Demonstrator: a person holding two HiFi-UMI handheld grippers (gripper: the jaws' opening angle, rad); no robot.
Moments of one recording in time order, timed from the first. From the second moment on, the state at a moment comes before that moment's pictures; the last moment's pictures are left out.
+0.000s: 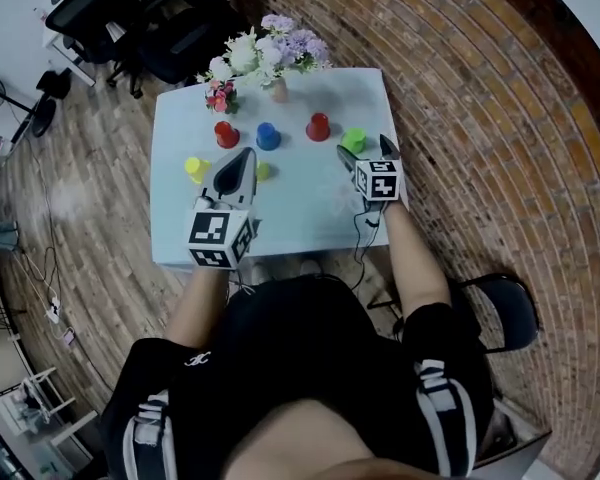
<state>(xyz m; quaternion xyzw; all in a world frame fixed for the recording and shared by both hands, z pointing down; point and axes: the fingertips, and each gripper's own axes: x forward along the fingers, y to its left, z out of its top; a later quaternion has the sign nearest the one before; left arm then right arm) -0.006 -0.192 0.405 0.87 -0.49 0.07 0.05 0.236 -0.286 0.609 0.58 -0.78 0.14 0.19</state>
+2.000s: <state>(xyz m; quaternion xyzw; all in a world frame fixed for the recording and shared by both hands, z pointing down) -0.153 -0.155 0.435 0.76 -0.64 0.08 0.10 0.052 -0.267 0.669 0.46 -0.84 0.15 0.26</state>
